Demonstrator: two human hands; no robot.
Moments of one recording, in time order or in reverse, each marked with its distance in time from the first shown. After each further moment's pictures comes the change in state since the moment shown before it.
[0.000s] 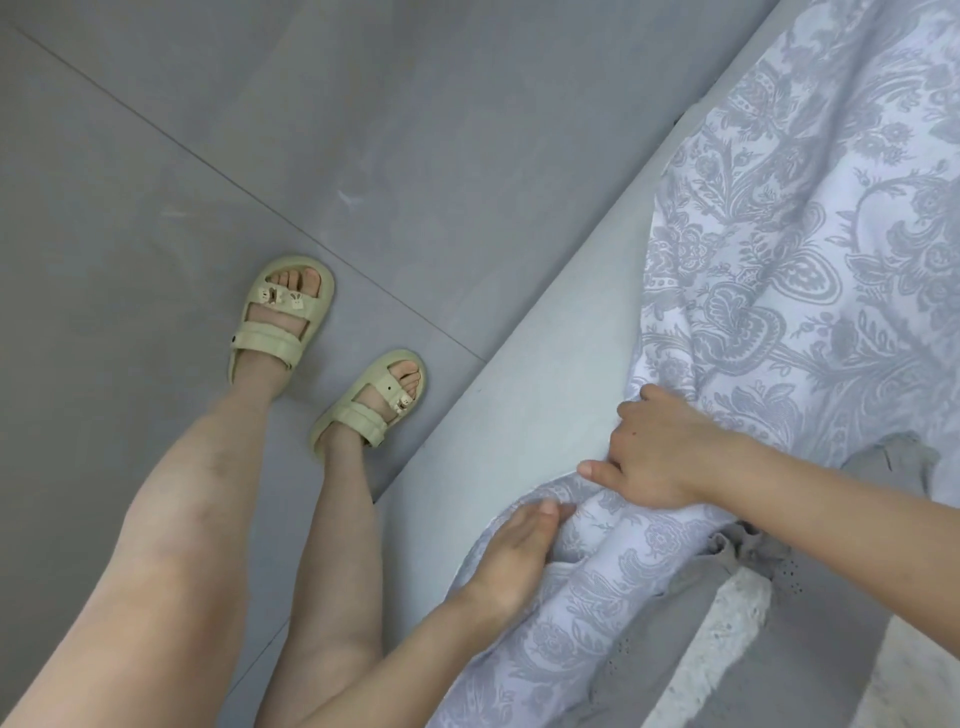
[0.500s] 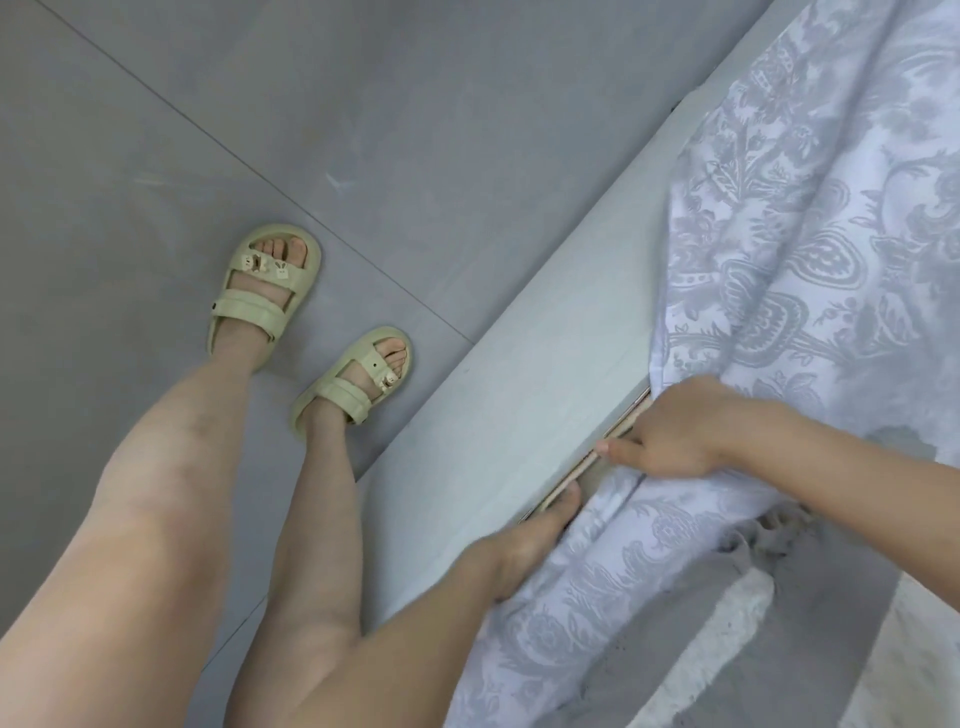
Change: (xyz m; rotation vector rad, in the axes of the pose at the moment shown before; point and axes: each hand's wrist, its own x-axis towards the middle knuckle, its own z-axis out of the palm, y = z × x) left_hand 0.030 -0.016 0.027 -0.141 -0.225 -0.342; right_hand -0.018 0.006 -0.003 0.093 -0.231 0.158
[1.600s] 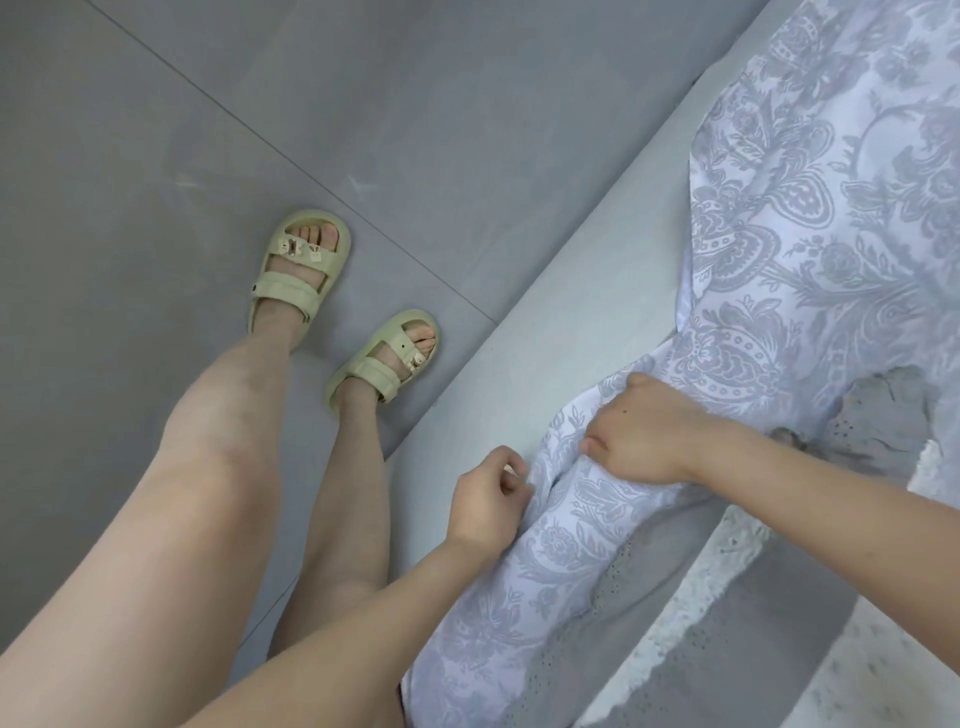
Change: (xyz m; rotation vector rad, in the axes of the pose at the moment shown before) left_hand -0.041 -0.033 -0.033 0.350 0.648 0.432; right_hand 0.021 -0.050 0.038 -0.067 0.371 -0.229
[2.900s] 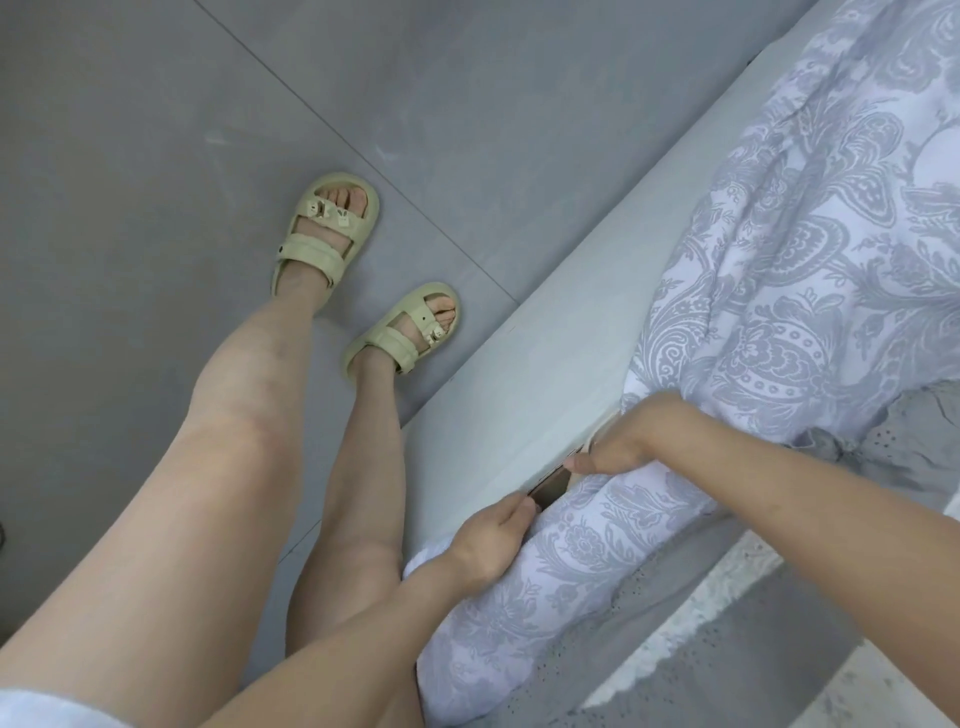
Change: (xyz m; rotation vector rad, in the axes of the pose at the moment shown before) left_hand -0.030 -0.033 -0.001 -0.022 -0.353 -0.241; right_hand 0.036 -0.017 0.002 0.170 -0.650 0.265
